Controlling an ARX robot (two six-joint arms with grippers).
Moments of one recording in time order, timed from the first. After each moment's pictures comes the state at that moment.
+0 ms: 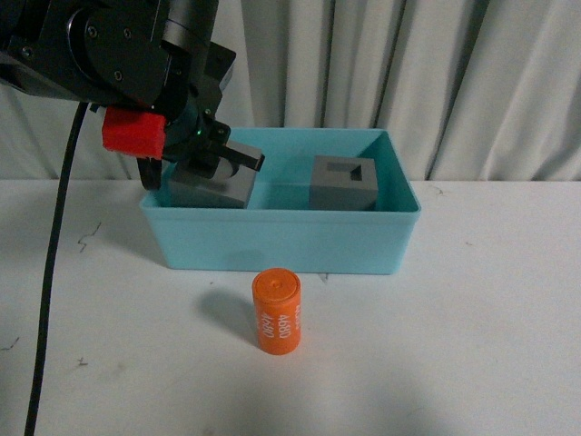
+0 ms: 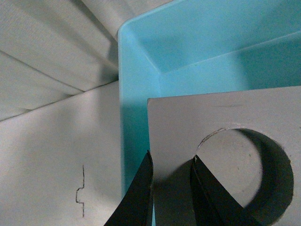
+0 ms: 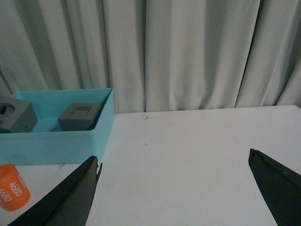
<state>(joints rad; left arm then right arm) -0.30 2.15 1.44 0.08 -0.41 0.18 0.00 0.00 0.01 0.00 0.00 0.01</state>
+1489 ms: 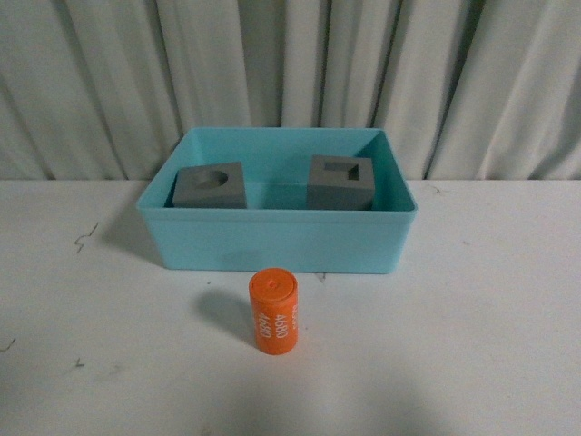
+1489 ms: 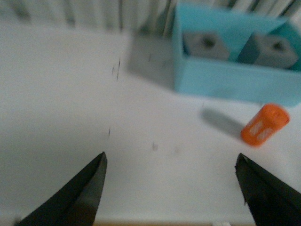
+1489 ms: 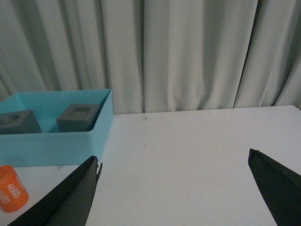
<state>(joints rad) 0.07 0.24 0.14 -0.19 0.09 -0.07 0.00 0.00 0.01 0.00 0.00 0.01</state>
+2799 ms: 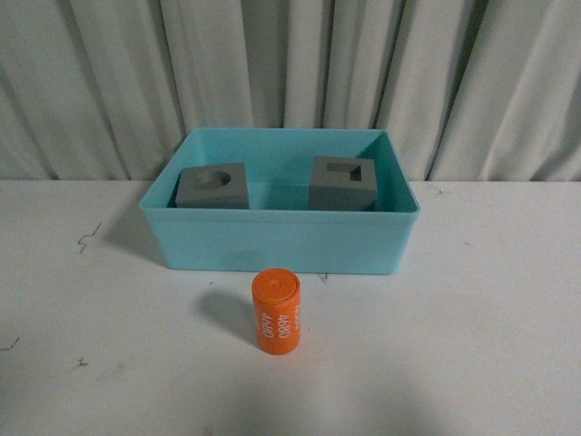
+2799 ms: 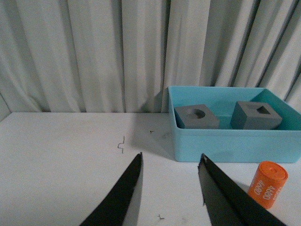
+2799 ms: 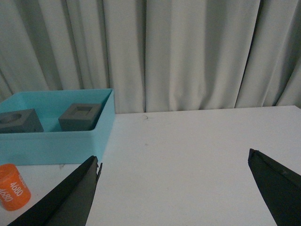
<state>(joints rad) 0.00 0.01 0.01 0.00 0.00 -0.02 0.00 0.00 0.01 0.00 0.00 0.01</state>
